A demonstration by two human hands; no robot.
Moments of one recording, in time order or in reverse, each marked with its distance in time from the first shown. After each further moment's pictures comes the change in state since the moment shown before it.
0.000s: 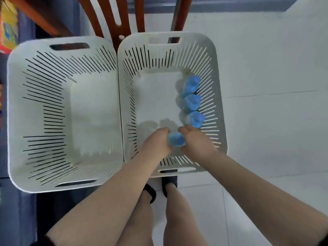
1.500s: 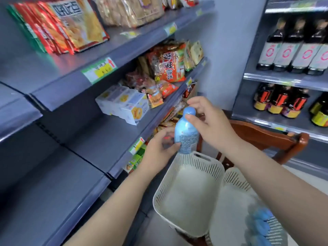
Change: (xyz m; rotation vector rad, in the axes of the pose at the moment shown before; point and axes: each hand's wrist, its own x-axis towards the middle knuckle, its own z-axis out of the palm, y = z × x) left_hand -0.352 -0.031 -0.302 -0.692 1.038 0.352; right_hand -0.162 -0.351 -0.333 0.467 0.552 -0.984
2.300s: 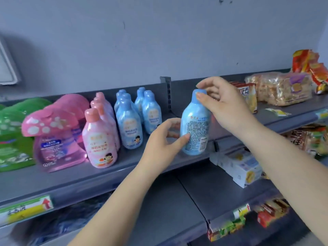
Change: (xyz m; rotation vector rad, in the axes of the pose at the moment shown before) left_hand -0.155 0.115 -0.296 0.233 0.691 0.201; right_hand 0.083 -0.333 0.142 0.512 -0.225 -0.622
